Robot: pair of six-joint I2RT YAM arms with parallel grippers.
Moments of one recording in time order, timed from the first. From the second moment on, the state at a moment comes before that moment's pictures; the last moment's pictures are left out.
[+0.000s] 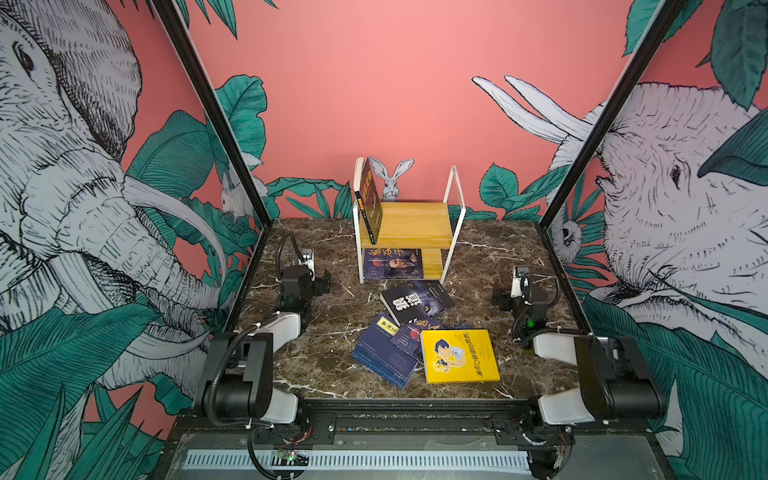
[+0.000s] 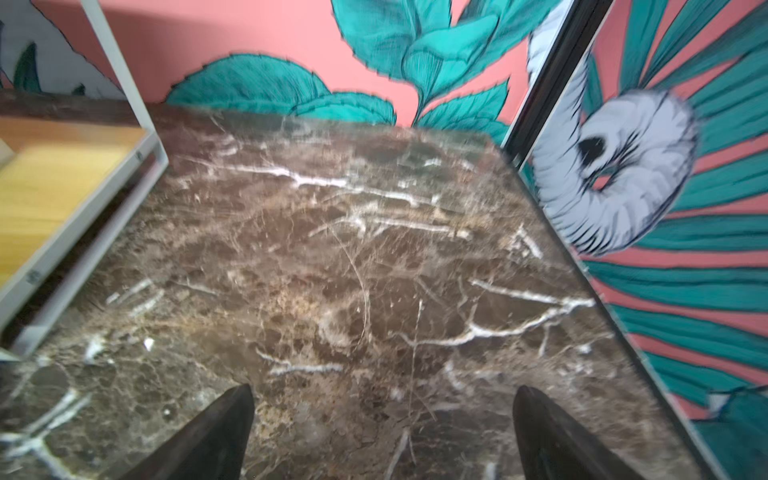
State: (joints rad) left arm -0.07 1.41 0.67 0.34 -0.11 0.14; right arm 0.06 1.38 0.38 0.69 0.13 -0.10
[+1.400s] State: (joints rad) left arm -0.65 1.37 0.76 -0.05 0.81 -0.48; right arm 0.21 0.78 0.47 -0.72 -0.19 0.61
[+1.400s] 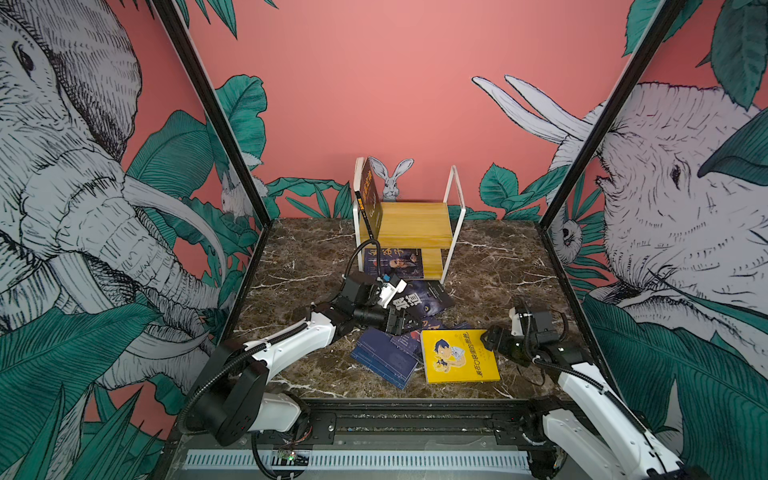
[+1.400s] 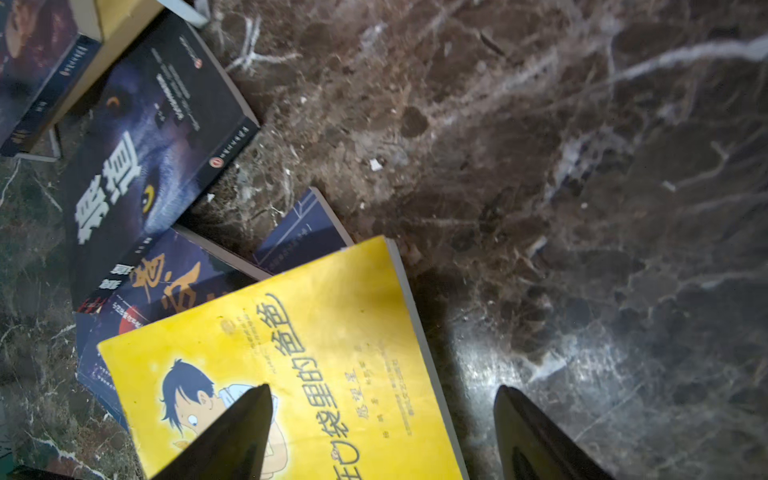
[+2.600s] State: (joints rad) left arm -0.73 1.57 0.88 -0.25 0.70 -0.43; right arm 0.43 0.84 0.32 -0.46 -0.25 0.88
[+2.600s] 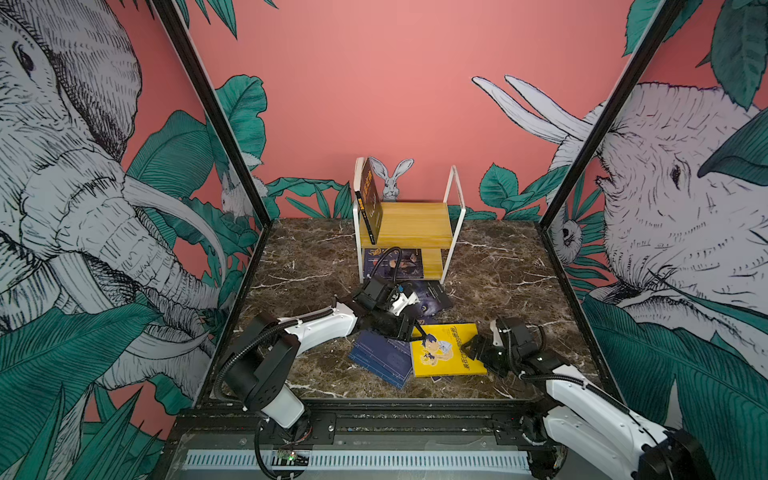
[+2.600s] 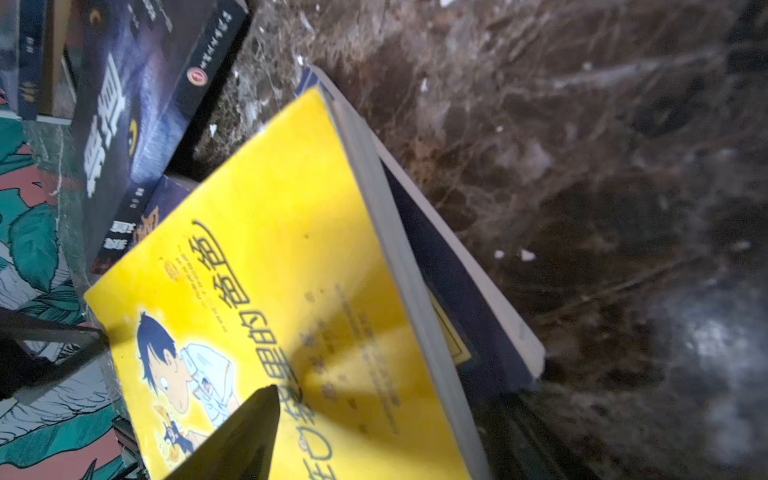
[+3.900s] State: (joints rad) left arm -0.71 1.67 0.95 -0.35 0.65 -0.40; right arm 0.43 0.65 0.29 -0.54 -0.32 0.99
